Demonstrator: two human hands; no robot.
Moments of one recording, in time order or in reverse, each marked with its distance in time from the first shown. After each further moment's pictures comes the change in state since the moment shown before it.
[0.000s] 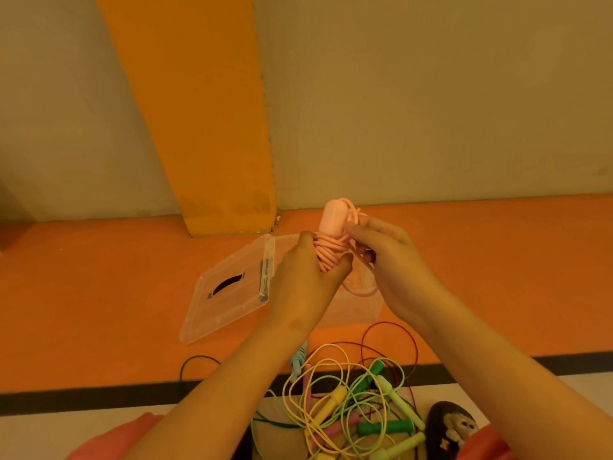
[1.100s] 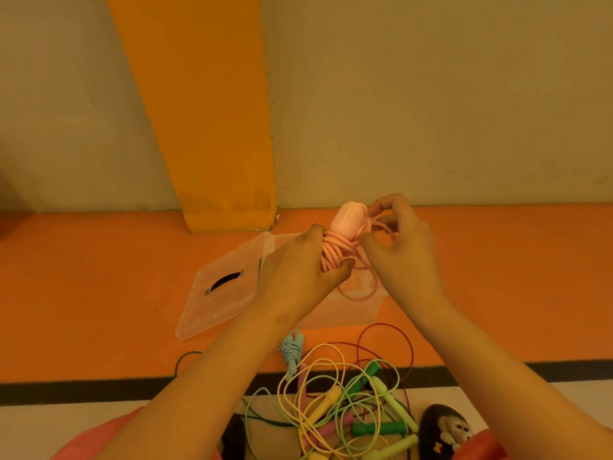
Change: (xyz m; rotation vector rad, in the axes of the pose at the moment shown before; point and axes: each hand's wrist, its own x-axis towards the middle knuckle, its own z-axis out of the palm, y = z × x) left_hand 0.009 0.004 -0.021 0.399 -0.090 0.153; right_hand 0.005 0.004 -0.013 -0.645 0.286 -0.382
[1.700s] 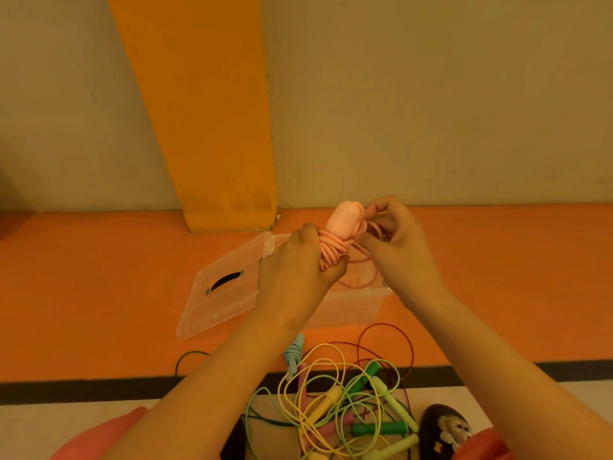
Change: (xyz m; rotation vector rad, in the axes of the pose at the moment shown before) left_hand -0.004 0.003 0.004 0.118 0.087 -0.044; right_hand 0.005 -0.001 0.003 0.416 -0.183 0.064
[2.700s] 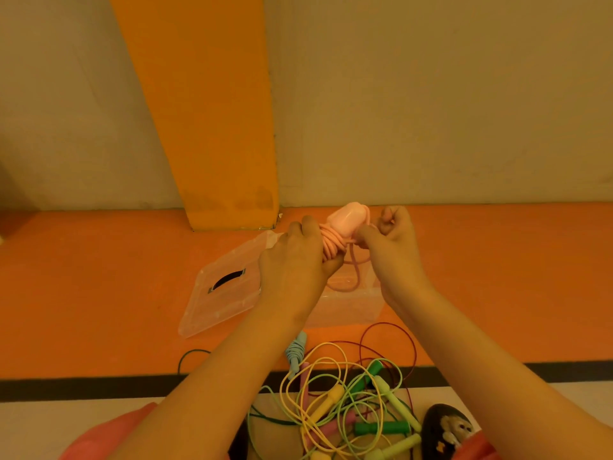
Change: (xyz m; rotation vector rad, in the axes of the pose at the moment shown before) left_hand 0.008 0.000 0.003 0.175 -0.020 -0.049; right_hand 0.007 0.012 0.019 0.182 0.190 0.201
